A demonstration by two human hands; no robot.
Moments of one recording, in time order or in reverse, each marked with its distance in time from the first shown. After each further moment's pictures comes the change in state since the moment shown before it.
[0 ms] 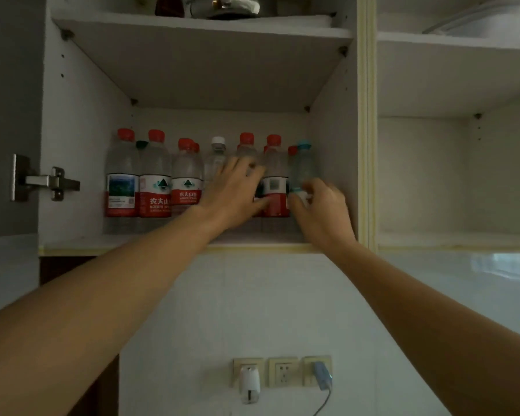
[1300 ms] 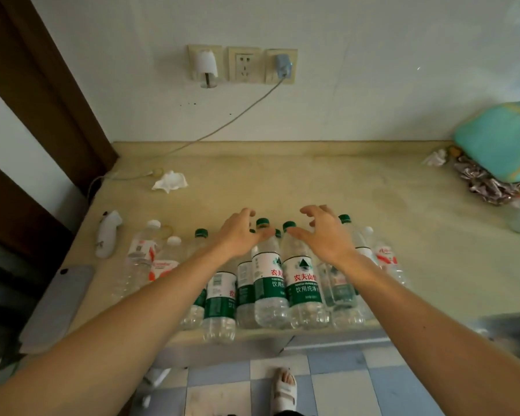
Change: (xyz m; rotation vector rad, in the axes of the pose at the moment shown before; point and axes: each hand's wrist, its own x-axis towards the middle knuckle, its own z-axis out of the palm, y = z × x) left_hand -0.495 0.335 0.103 -0.833 -1.195 -0.768; right_hand -0.513 0.208 -0.055 -0.135 -0.985 0.635
